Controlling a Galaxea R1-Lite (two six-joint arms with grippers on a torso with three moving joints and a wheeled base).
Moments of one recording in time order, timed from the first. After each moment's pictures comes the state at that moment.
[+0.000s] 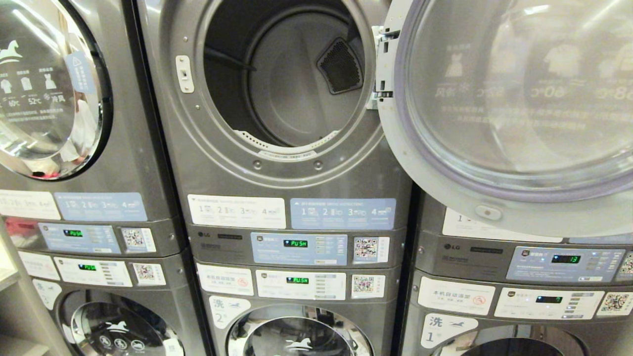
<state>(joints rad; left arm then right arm) -0.01 0.00 -0.03 0.06 0.00 0.00 -0.01 0.00 -0.01 0.03 0.01 -0.07</state>
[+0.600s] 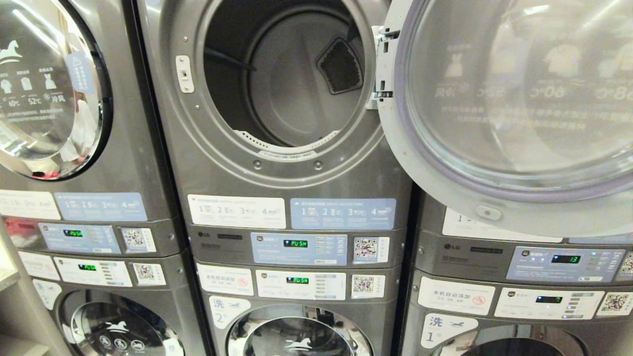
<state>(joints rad) -0.01 0.00 -0.03 0.06 0.00 0.00 -0.01 0.00 -0.01 0.03 0.01 -0.08</state>
